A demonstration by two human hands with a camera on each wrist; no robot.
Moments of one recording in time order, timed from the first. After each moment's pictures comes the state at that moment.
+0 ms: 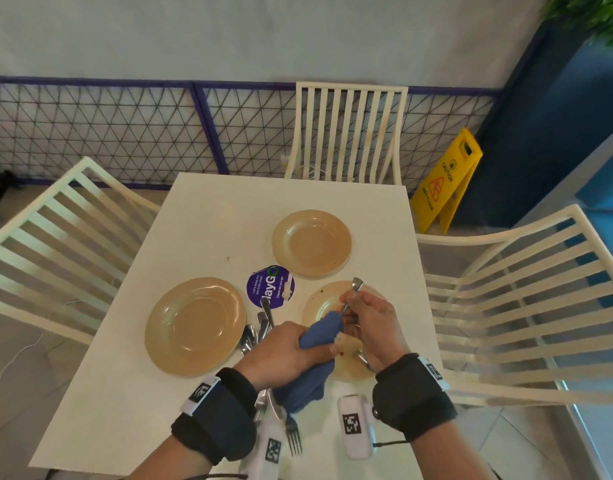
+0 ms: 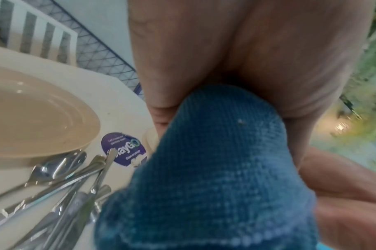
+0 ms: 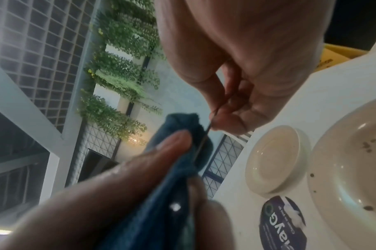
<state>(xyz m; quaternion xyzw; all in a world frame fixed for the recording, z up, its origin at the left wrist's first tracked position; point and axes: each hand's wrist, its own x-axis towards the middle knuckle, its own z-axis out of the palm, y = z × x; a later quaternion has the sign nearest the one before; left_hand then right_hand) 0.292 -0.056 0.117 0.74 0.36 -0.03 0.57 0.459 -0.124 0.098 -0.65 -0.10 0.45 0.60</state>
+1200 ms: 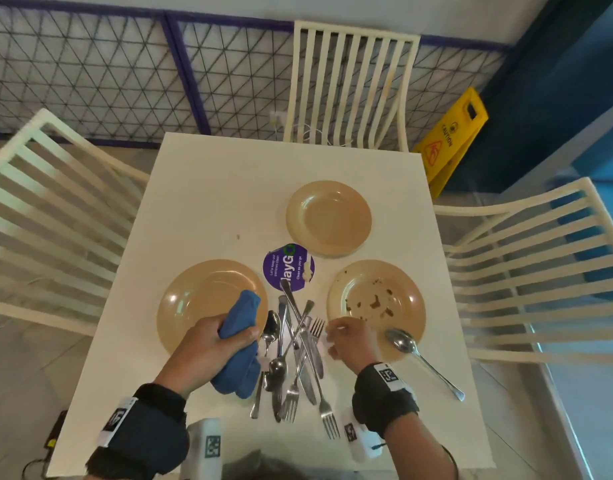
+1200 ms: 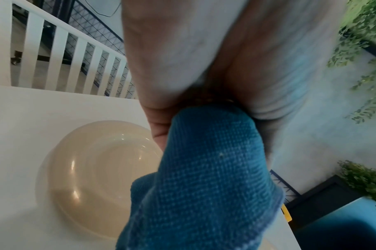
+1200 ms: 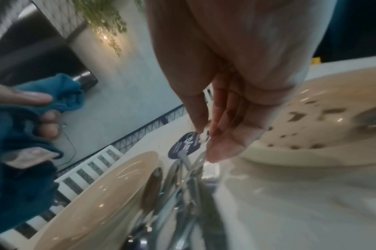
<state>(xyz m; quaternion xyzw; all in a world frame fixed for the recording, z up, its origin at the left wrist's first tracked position) 0.155 0.046 0.083 0.63 0.50 0.01 0.60 0.379 -0.088 -0.005 -0.84 -0.18 0.40 0.30</state>
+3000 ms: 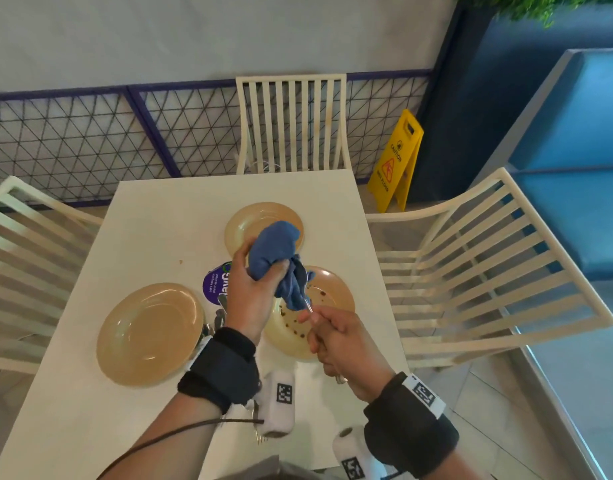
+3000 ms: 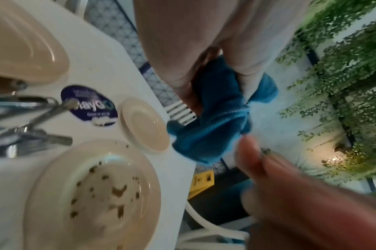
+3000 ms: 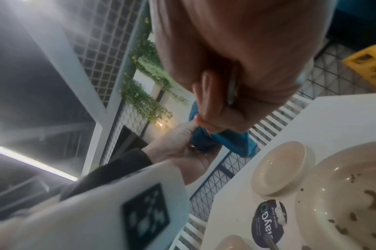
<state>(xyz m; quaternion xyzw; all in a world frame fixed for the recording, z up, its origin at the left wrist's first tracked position) 0.366 -0.065 0.130 0.56 0.45 0.33 0.61 0.446 -0.210 0.137 -0.67 -0.21 0.50 0.51</state>
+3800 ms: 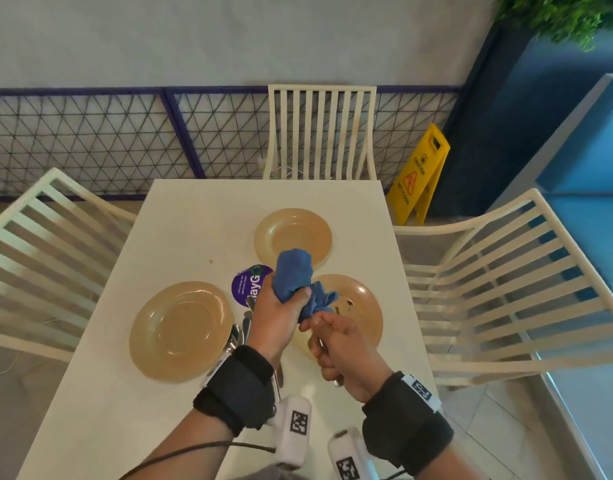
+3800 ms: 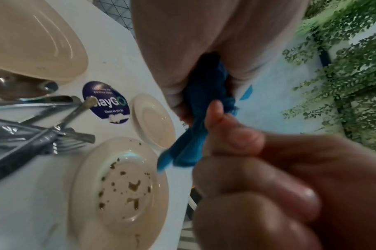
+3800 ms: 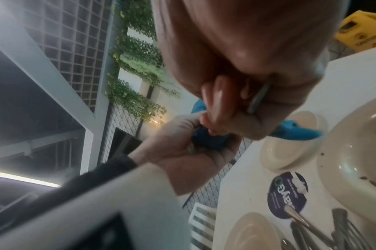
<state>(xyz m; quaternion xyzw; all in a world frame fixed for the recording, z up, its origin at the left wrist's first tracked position) 0.329 -0.058 0.117 0.55 0.47 0.26 0.64 0.409 -0.165 0.135 -0.64 -0.17 0.56 0.49</state>
